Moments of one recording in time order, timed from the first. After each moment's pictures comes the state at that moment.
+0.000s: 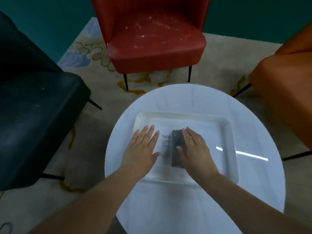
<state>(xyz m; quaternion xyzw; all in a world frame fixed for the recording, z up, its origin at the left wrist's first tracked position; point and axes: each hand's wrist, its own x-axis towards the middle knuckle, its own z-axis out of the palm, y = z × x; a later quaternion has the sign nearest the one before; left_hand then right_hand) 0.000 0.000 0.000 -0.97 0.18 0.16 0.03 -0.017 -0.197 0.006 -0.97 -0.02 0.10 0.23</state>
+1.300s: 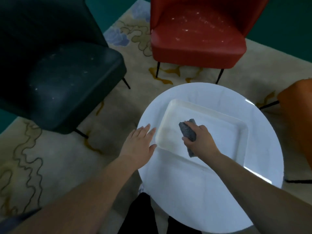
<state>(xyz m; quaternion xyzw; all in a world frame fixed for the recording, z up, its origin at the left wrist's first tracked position) -0.093 0.071 0.058 -0.98 0.00 0.21 -0.08 -0.018 -0.153 0.057 -0.92 -0.05 0.22 0.33</state>
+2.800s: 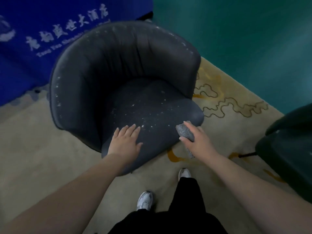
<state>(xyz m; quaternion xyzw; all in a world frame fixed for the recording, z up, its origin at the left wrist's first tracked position) -0.699 0.085 0.136 -0.53 -0.83 0.07 -0.15 -0.475 0.239 0.139 -0.47 -0.78 0.41 0.06</state>
